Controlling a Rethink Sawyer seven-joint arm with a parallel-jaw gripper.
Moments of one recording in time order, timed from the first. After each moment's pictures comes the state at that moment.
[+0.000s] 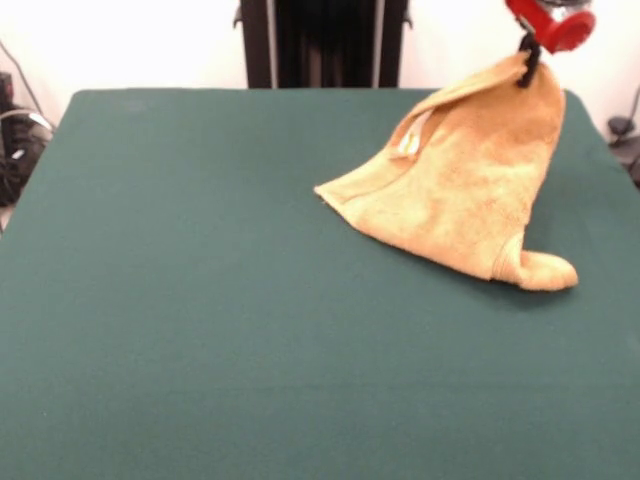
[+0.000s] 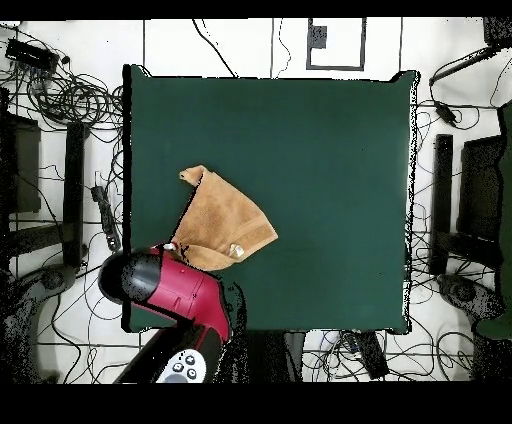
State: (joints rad) arm 0.48 -0.57 -0.39 1.90 0.61 0.55 2.67
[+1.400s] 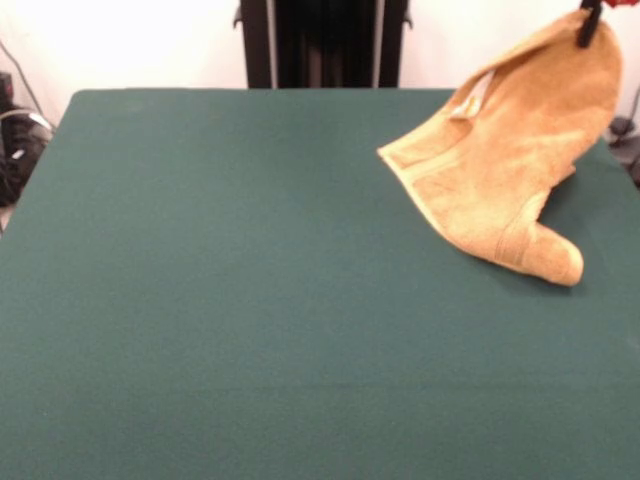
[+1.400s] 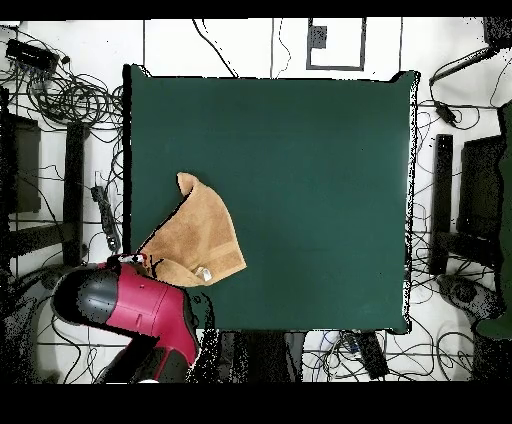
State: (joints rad) arm 0.59 -0.66 -0.41 1.90 0.62 0.62 2.85
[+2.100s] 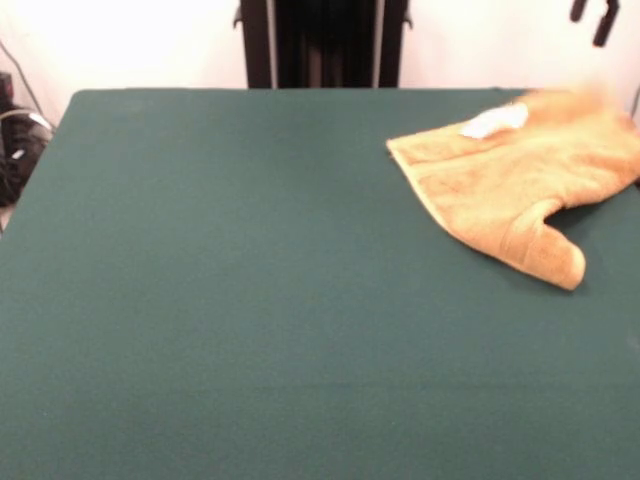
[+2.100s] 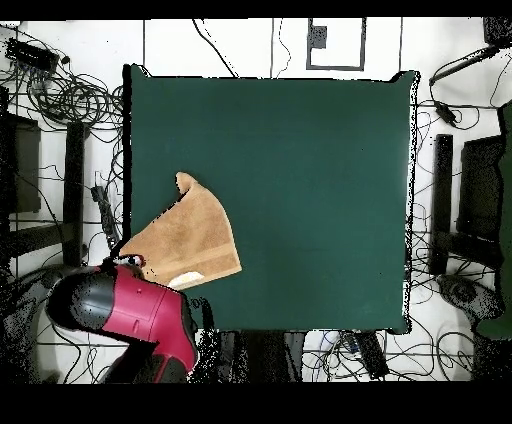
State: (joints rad) arm 0.60 -0.68 -0.41 1.90 0.62 0.62 2.85
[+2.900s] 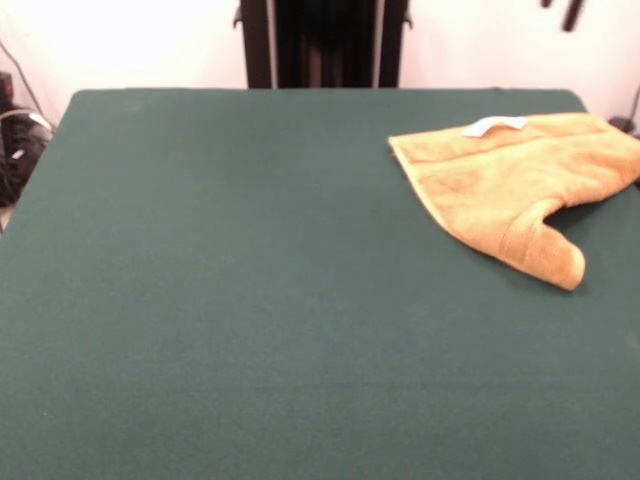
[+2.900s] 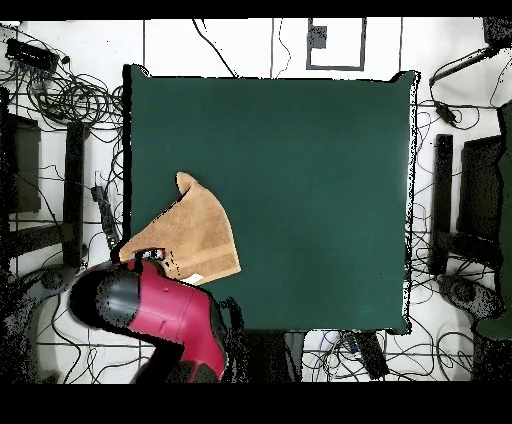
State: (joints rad) arm 0.50 -0.74 -0.44 1.91 0.53 0.63 2.85
